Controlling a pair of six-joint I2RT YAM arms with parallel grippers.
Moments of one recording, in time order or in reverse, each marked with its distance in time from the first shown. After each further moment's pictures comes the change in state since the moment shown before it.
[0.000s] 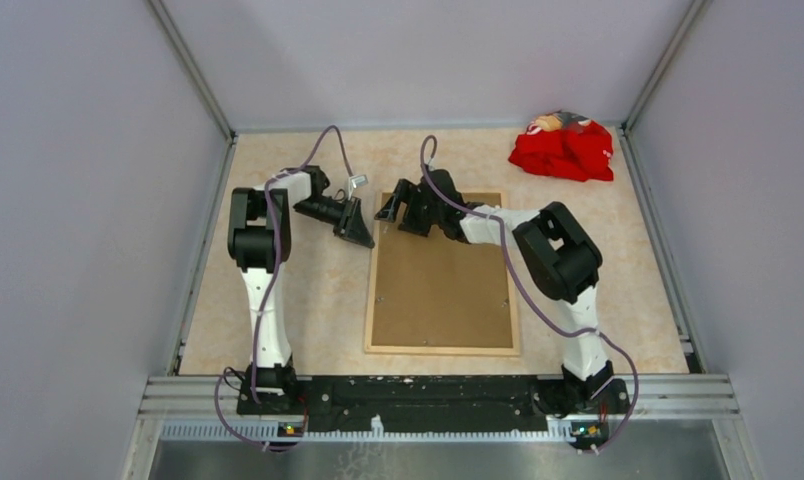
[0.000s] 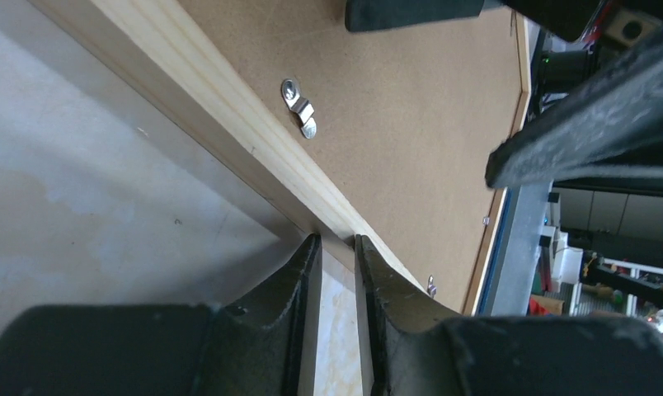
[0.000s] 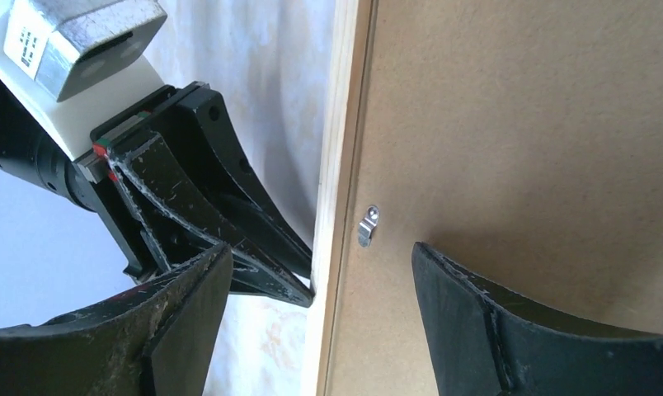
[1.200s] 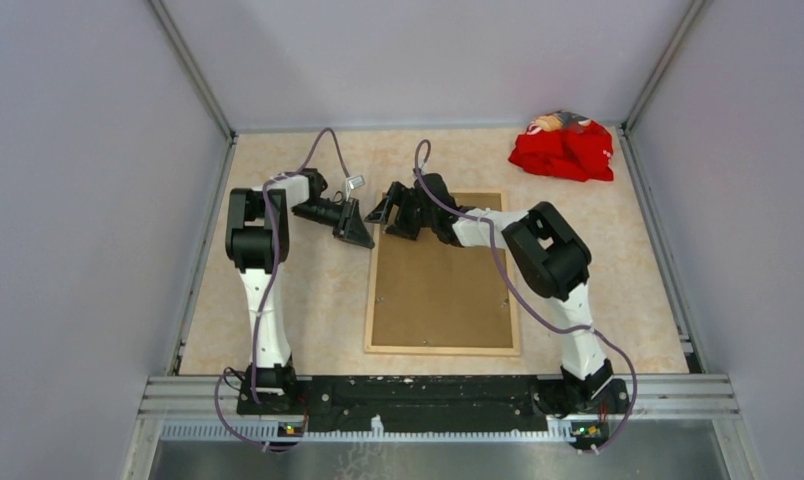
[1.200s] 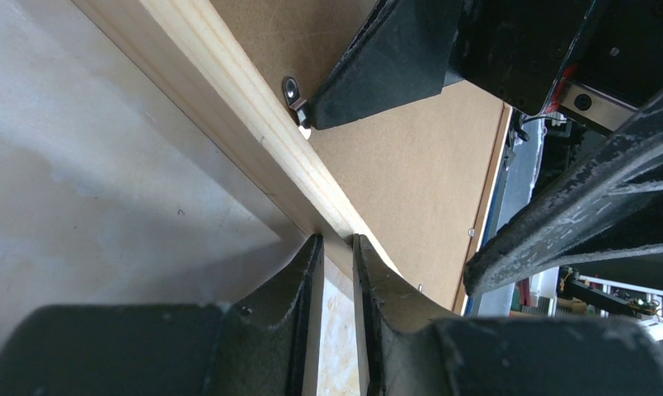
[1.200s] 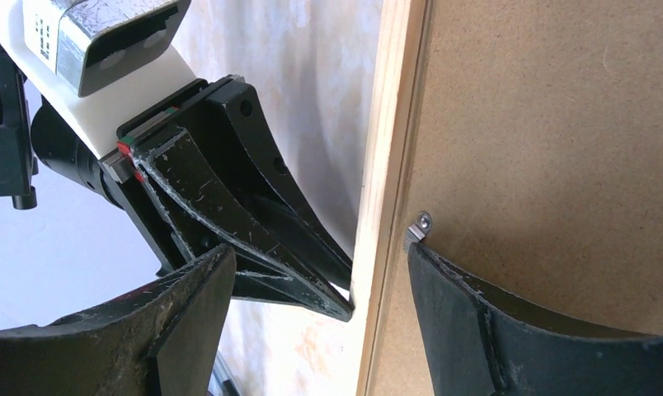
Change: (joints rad) left arm 0.012 -0.013 -0.052 0.065 0.032 -0.053; right arm 0.028 0.070 0.027 0.092 -0.061 0.103
